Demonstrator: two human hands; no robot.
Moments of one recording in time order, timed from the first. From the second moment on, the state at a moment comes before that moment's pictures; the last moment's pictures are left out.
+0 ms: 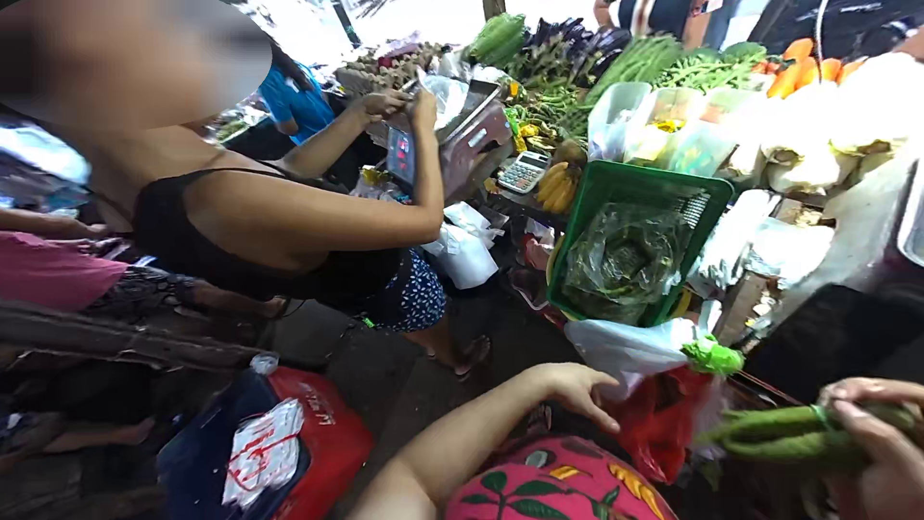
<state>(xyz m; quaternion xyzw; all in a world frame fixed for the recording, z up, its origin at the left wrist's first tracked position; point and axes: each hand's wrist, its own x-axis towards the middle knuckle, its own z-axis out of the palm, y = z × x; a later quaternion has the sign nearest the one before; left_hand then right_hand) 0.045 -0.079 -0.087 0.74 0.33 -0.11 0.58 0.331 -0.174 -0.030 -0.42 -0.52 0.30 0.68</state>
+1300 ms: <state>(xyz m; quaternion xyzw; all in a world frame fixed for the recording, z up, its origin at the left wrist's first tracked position) -0.011 -0.062 -0.175 0.71 0.43 -0.24 0.51 0.216 -0.187 -0.260 -0.74 -0.58 0.34 0.10</state>
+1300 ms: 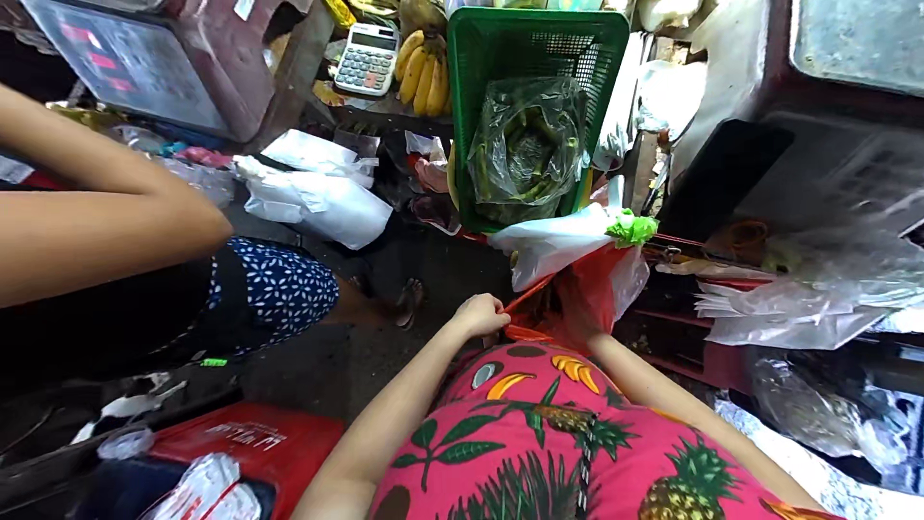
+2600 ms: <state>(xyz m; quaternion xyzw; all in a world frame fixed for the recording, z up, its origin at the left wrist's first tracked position) 0.142 0.113 -0.069 0.73 0.47 0.16 0.48 0.264 -0.001 -0.059 -0.79 -0.47 0.11 0.38</state>
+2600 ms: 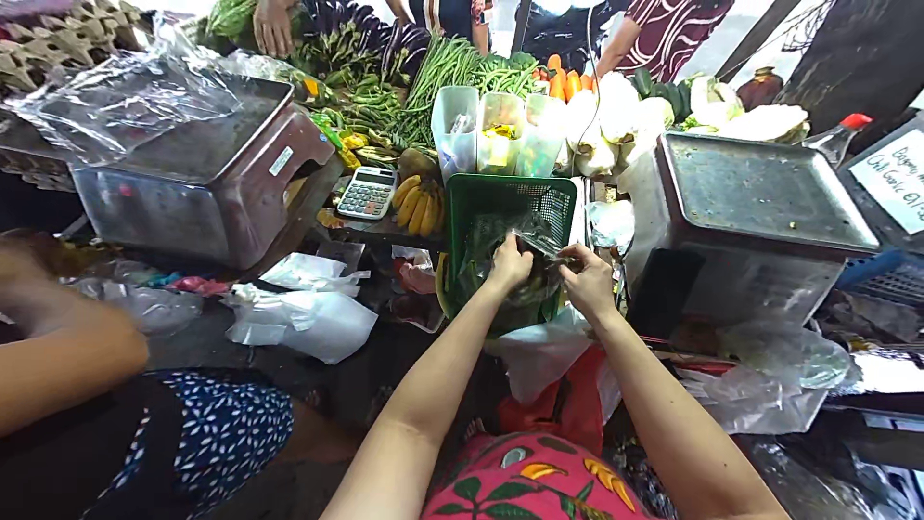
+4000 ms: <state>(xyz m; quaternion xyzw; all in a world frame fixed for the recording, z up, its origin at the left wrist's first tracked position) 0.150 0.091 -0.027 0.80 0.50 -0.07 0.33 0.237 -0.002 -0.069 -0.80 -0.56 0.11 0.17</state>
